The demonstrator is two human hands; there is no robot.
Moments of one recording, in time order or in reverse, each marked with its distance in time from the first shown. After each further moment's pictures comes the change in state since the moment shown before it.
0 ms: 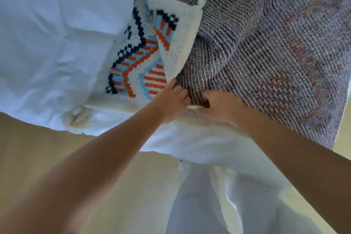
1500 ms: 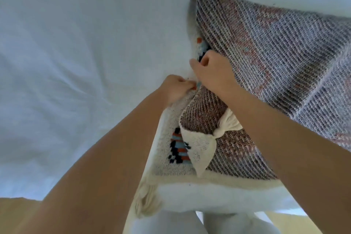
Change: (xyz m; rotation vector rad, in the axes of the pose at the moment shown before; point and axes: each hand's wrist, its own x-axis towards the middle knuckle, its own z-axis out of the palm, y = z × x) left_hand 0.013 -0.275 0.041 -1.631 -0.167 -0.759; right_hand 0.245 -0.160 -0.136 0.533 0.478 0.390
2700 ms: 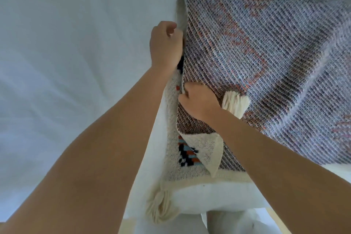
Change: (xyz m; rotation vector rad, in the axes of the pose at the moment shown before) left_hand 0.030 0.057 -0.039 -0.157 0.489 0.386; right_hand -0.031 0.004 0.047 -0.216 -0.229 -0.046
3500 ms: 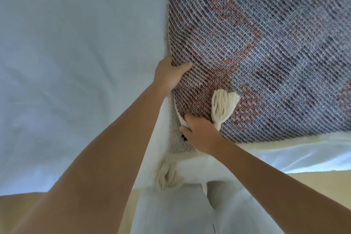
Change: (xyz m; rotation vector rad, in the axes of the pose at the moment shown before) left_hand -0.081 -0.043 -0.005 0.058 -0.352 -0.352; right_hand -0.111 0.014 0.064 0.165 -0.227 -0.021
